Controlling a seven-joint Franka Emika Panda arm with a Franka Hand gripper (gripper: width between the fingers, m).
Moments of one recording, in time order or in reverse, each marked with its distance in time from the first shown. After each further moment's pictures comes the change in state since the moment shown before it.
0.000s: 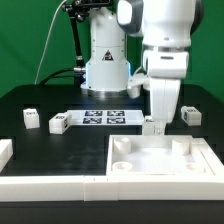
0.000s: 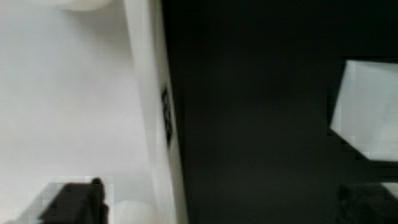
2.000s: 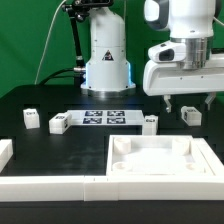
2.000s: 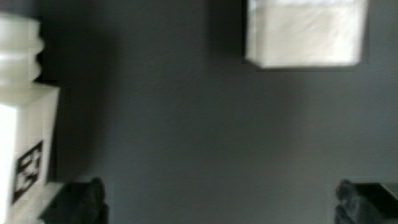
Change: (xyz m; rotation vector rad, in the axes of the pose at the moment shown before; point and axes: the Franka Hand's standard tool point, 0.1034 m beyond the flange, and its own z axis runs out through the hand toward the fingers) arm 0.072 -0.100 0.006 0.095 0.034 1.355
